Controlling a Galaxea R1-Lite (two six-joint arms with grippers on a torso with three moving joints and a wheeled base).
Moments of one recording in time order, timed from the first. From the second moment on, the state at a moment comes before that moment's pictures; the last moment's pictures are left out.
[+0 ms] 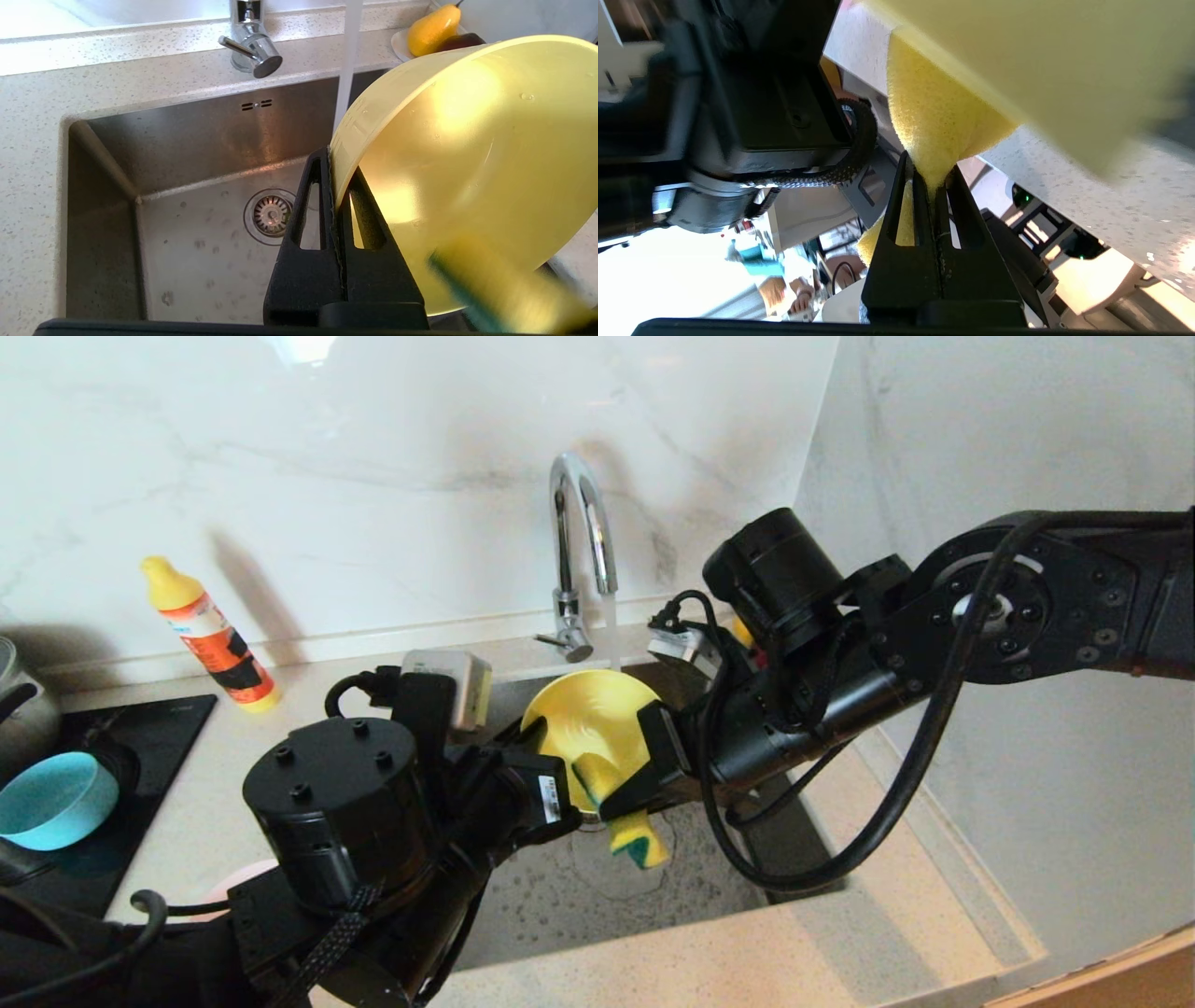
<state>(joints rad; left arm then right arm) -0.83 1.72 -0.60 -1.13 0.58 -0.05 0.73 1.96 -1.80 0.63 0.55 0.53</state>
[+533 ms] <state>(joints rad) -0.82 1.72 -0.60 -1.13 0.58 -0.05 0.67 1.88 -1.77 0.63 0.55 0.54</state>
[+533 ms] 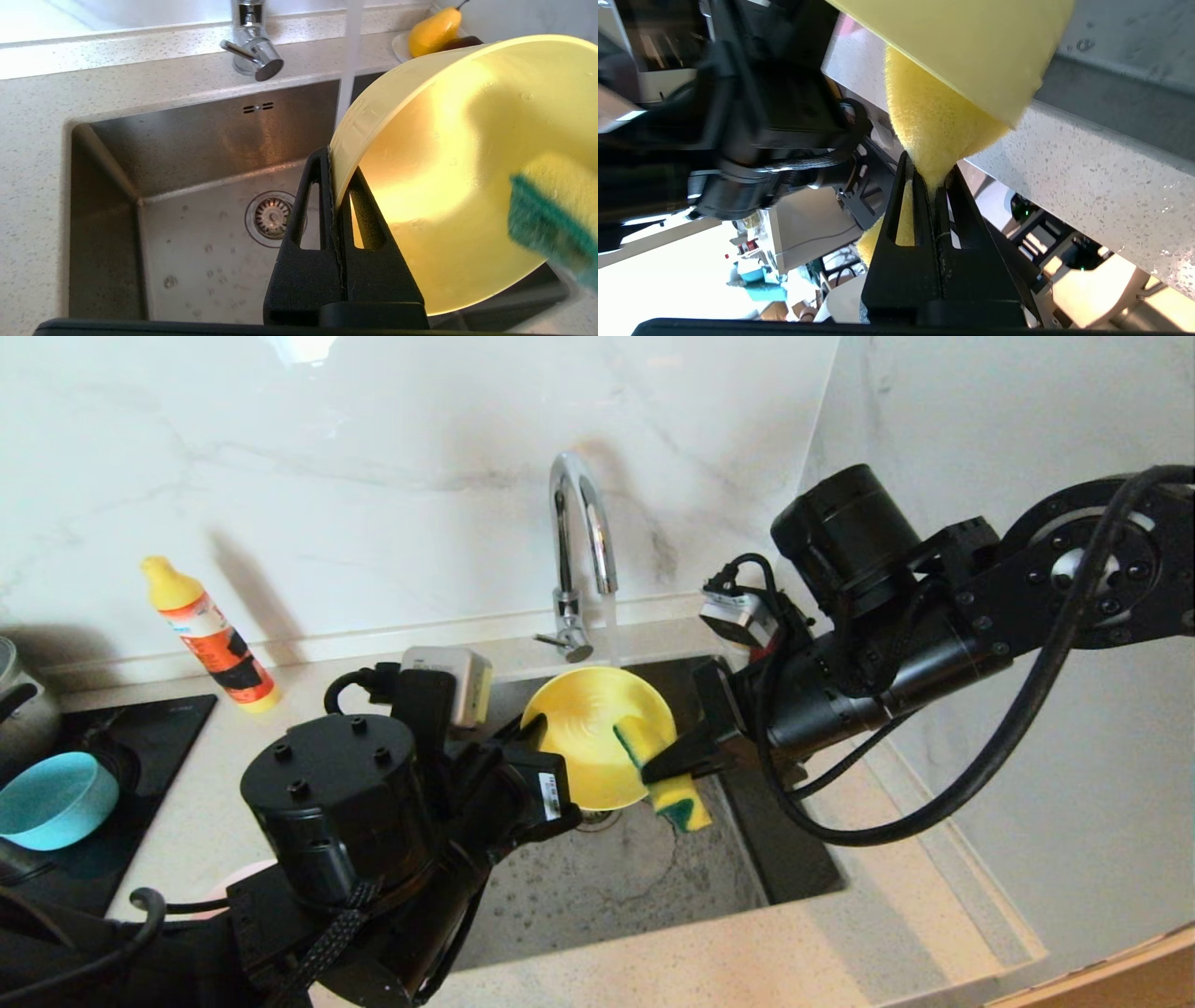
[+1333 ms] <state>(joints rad) -0.82 1.70 -0.57 -1.13 0.58 -0.05 0.72 1.94 -1.84 0.59 0.56 0.53</state>
